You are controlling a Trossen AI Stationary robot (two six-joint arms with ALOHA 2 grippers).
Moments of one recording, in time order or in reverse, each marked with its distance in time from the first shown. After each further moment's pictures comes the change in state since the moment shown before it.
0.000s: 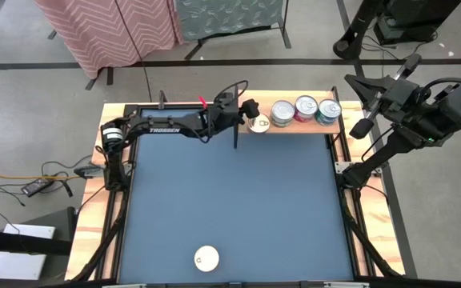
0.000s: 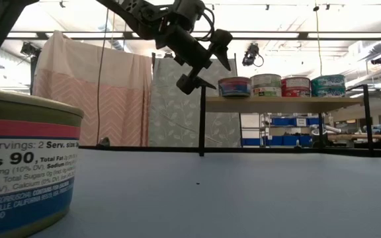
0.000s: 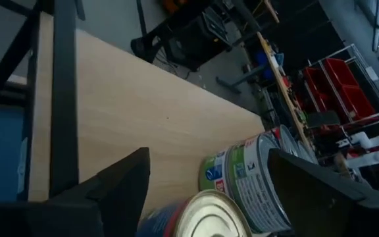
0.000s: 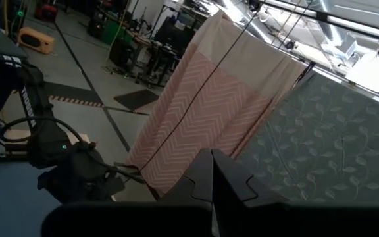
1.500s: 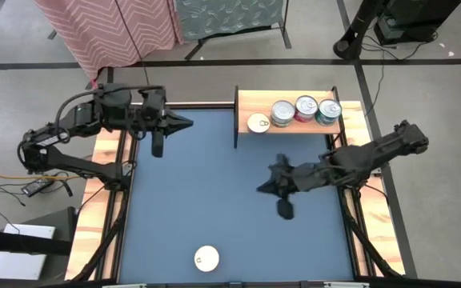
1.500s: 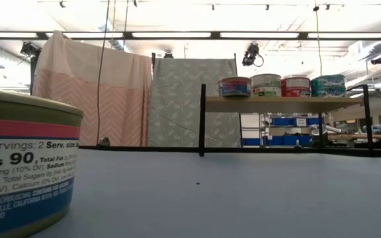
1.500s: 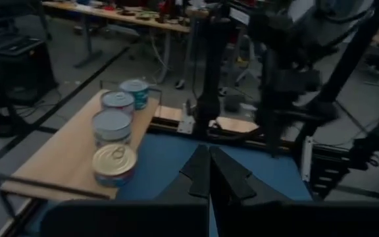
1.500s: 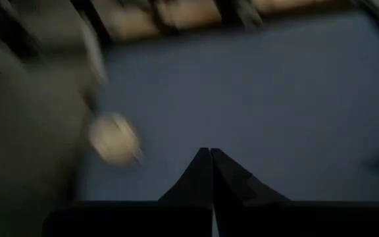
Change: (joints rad) left arm -0.115 -0.833 0.001 -0.706 0.554 0.984; right arm -0.267 -0.002 -0.980 0.446 -1.069 0.742
